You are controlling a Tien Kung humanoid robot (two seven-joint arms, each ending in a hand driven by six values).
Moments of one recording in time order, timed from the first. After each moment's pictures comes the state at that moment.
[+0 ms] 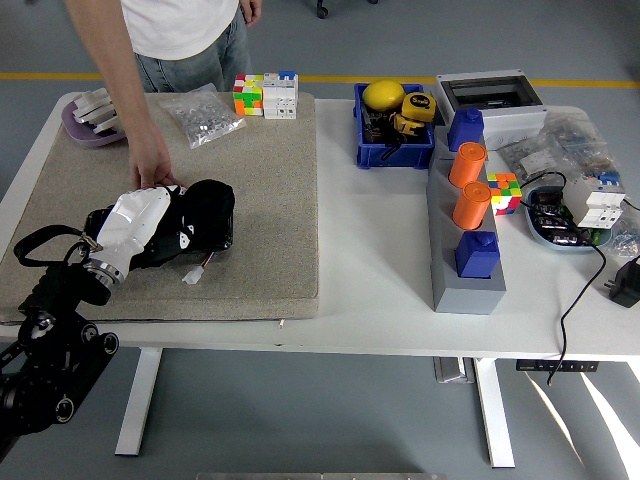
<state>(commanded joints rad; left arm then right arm) -0.29 0.20 -1.23 -1.04 2.23 0.26 -0.10 -0.01 -0.21 1.71 0.18 -1.04 0.01 -0.12</state>
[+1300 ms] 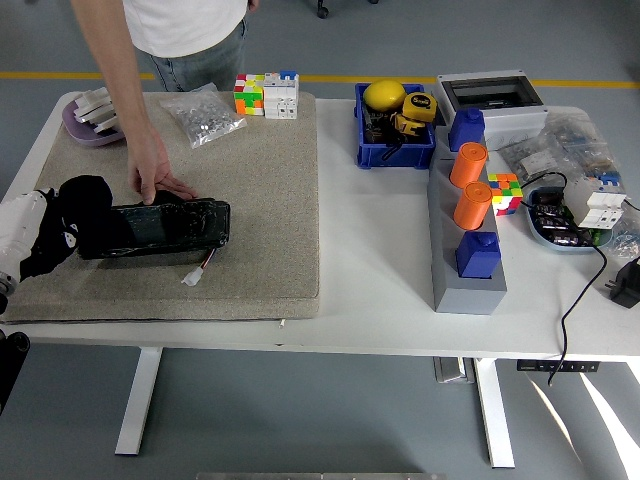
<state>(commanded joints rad) -0.23 0.28 -1.53 -0.93 2.27 0.27 -0.11 -0.02 -0.21 1.75 0.18 -1.07 0.02 -0.12</state>
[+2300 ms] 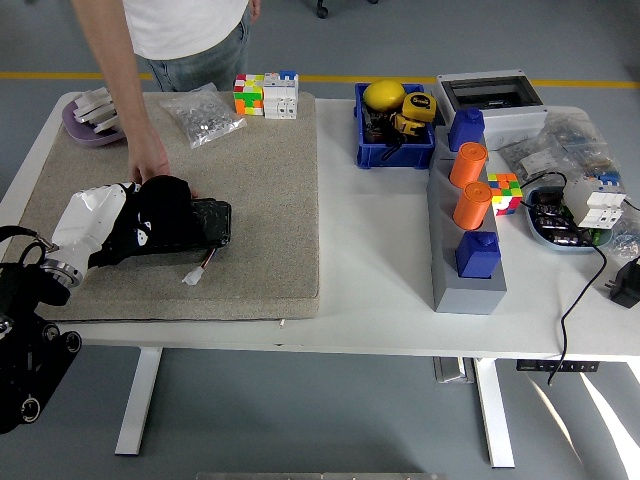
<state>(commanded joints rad) -0.28 0.26 -1.25 -1.06 2.21 0.27 -0.12 -0.01 -0.21 1.76 0.18 -1.08 0.03 -0.12</state>
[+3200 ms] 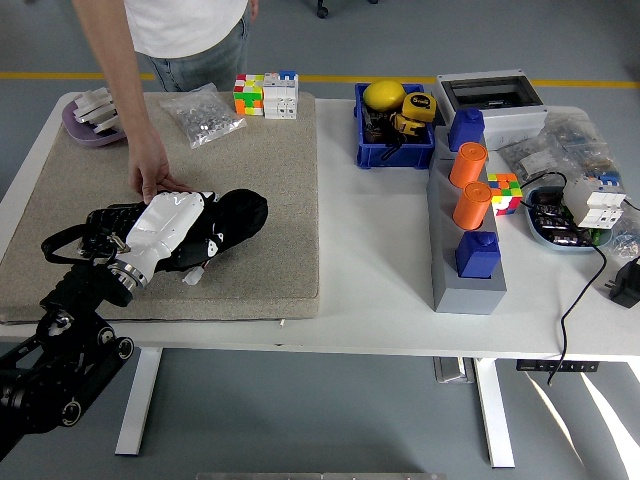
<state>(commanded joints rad) -0.33 0.23 -1.07 -1.08 2.17 0.28 -0.12 -0.01 -0.21 1.75 0.18 -1.07 0.03 -0.12</state>
